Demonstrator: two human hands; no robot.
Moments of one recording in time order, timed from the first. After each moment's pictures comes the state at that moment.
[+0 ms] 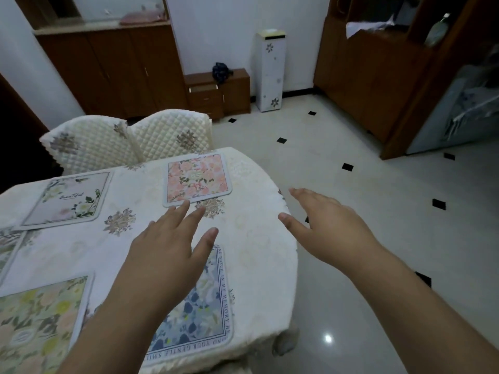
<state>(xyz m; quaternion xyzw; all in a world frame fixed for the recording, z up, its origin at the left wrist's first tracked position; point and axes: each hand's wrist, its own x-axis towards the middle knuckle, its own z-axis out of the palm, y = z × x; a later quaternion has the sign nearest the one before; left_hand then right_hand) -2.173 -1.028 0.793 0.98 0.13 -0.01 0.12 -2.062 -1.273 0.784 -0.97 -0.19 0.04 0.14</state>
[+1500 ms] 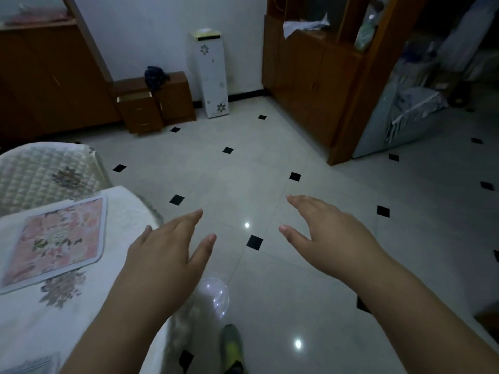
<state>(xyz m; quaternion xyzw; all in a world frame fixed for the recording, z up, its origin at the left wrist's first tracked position) -1.847 -1.339 0.786 0.99 0.08 -0.03 0.14 -1.776 -1.595 0.779 -0.98 -0.14 0.05 0.13</state>
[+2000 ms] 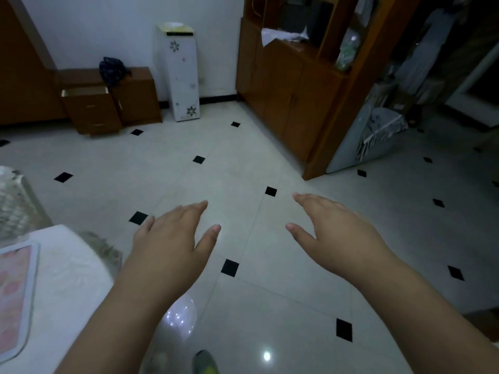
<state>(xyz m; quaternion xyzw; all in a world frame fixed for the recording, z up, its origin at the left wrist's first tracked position) -1.630 -1.292 0.753 0.98 0.01 -0.02 0.20 -1.601 -1.557 0.789 -1.00 -0.09 0.04 0.03</state>
